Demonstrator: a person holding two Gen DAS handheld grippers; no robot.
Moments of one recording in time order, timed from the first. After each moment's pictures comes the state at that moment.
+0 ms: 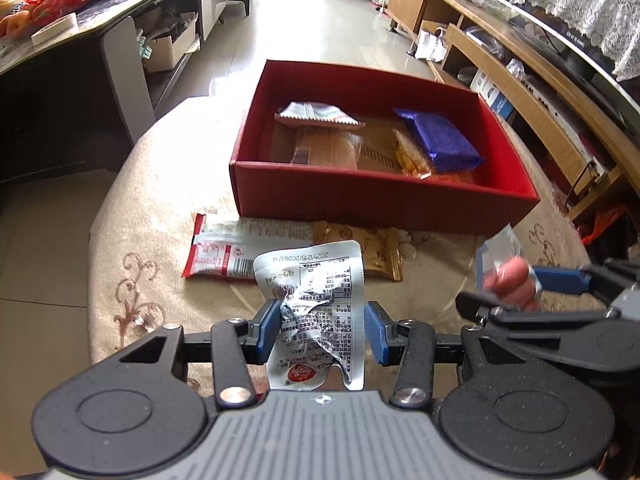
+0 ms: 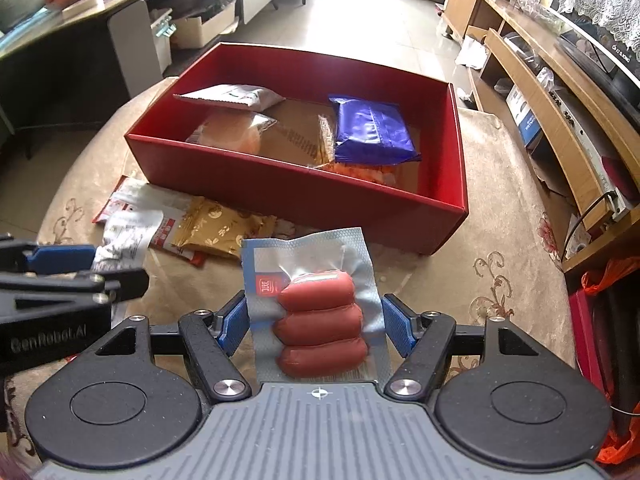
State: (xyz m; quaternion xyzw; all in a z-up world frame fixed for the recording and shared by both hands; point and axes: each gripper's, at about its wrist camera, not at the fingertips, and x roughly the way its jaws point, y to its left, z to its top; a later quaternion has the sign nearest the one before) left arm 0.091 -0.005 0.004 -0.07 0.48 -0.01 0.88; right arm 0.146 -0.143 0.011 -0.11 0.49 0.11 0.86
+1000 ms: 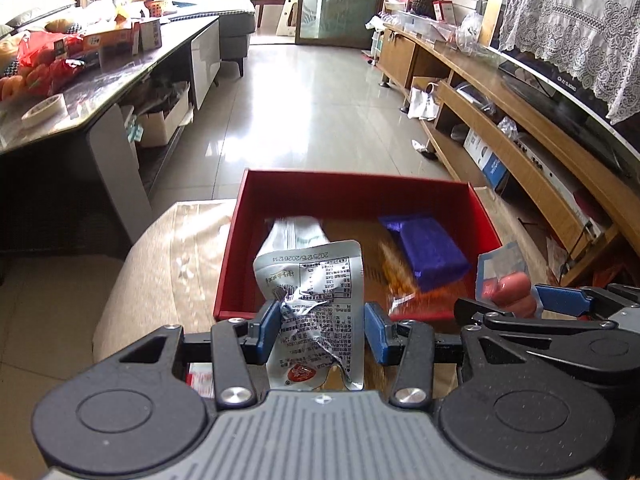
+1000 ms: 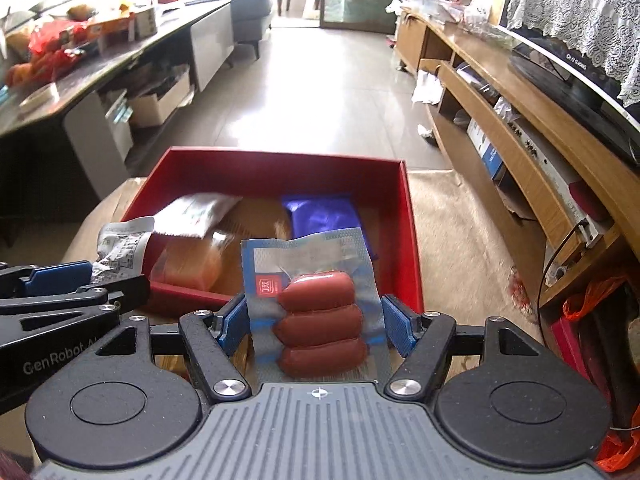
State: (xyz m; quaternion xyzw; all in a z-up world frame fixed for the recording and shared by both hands) left arm 0.150 -0.015 0.054 -0.05 0.40 -0.01 0.91; right arm 0.195 -0.151 0.050 -0.06 0.43 0.06 0.90
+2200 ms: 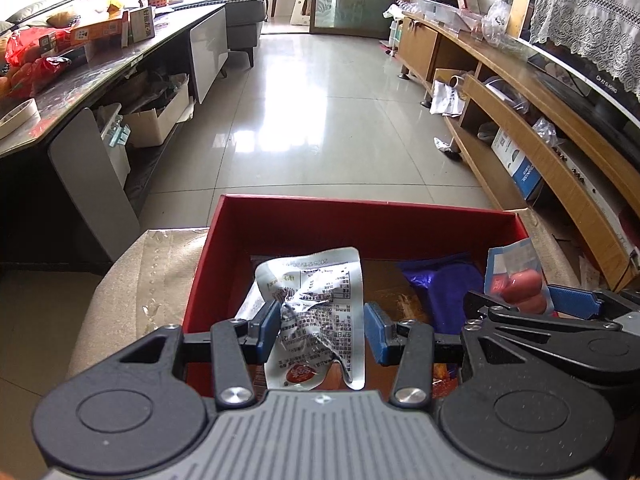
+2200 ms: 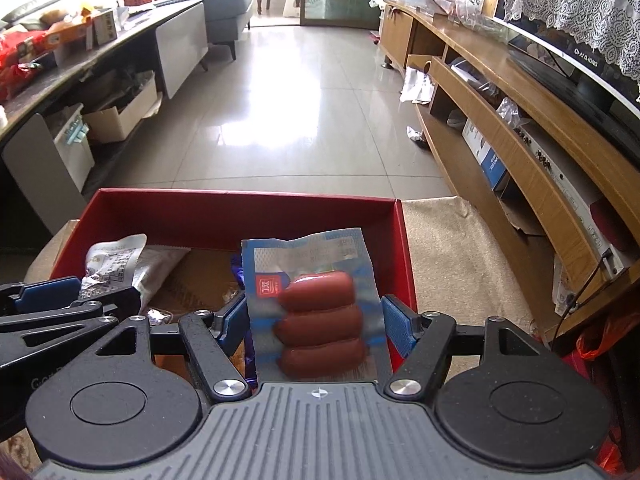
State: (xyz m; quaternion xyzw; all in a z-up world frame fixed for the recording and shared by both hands) left arm 0.241 -0.030 0.023 -0.05 0.42 0.02 0.90; right arm 0.276 -0.156 0.021 -0.05 0.44 0.03 0.90
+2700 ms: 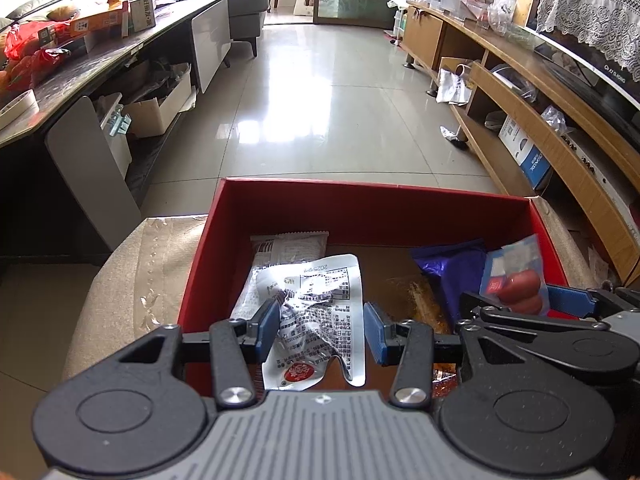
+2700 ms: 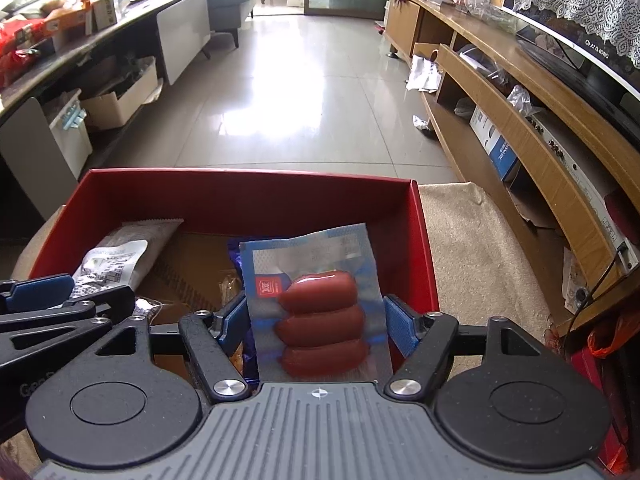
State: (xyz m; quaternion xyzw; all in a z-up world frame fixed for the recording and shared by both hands) left arm 0.247 -0.030 0.011 -0.04 0.43 0.03 0.90; right arm 0.286 -0.153 0.003 -0.05 0.45 0.04 0.89
